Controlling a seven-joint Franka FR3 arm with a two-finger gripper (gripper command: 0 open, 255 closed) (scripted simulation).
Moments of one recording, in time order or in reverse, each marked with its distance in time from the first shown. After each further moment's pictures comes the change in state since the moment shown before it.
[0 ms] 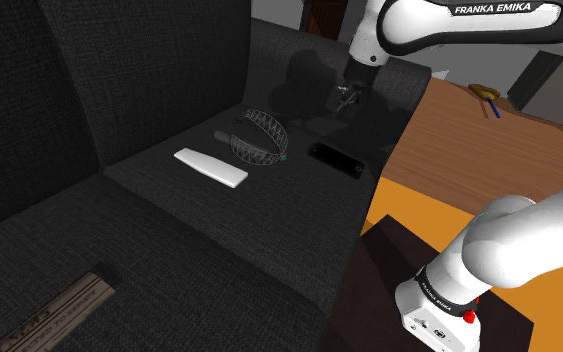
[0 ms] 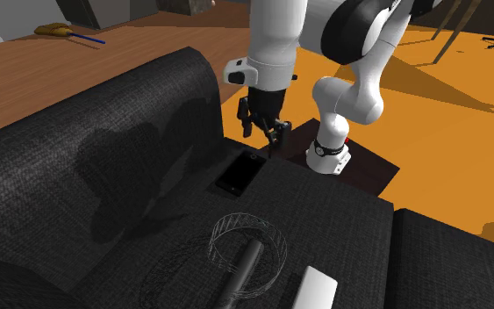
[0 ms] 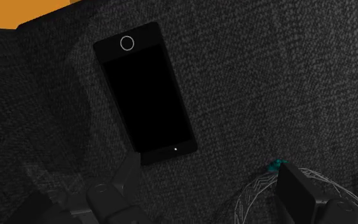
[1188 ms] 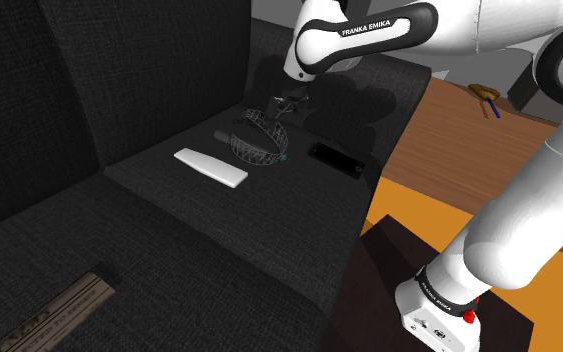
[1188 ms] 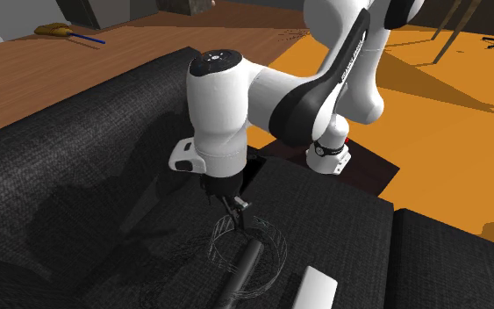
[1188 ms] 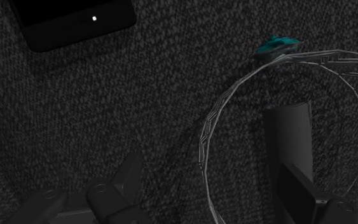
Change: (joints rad) arm 0.039 0.510 0.035 0.309 0.060 0.218 -0.004
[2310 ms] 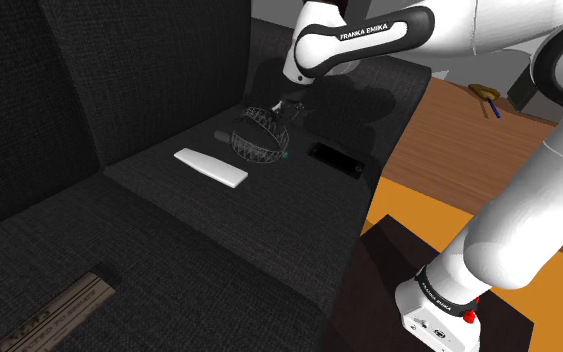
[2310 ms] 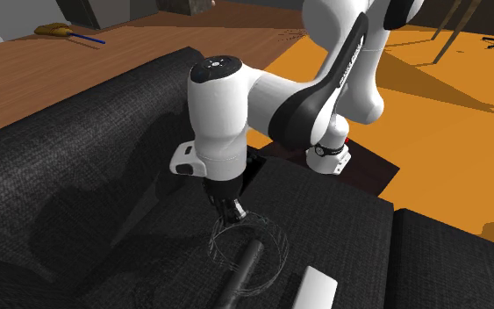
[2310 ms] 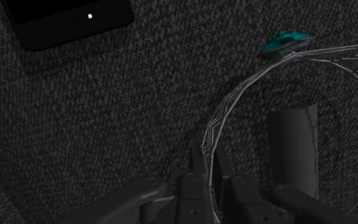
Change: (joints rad) arm 0.000 0.008 0.000 -0.011 0.000 0.020 -0.001
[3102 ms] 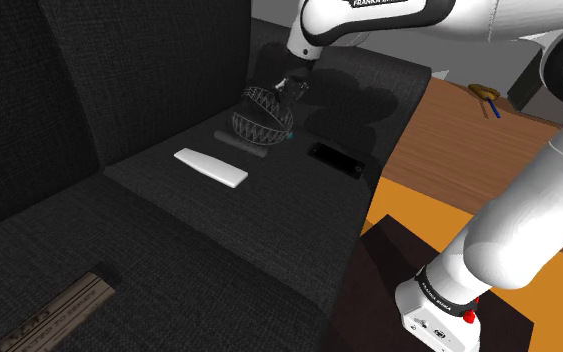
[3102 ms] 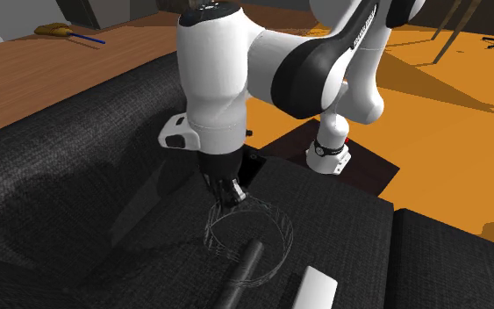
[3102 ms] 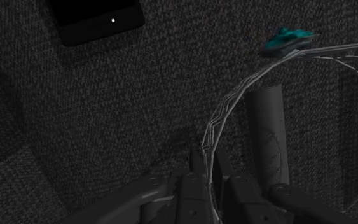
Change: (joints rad) arm -0.002 -0.033 -0.001 0.121 -0.002 -0.154 0.008
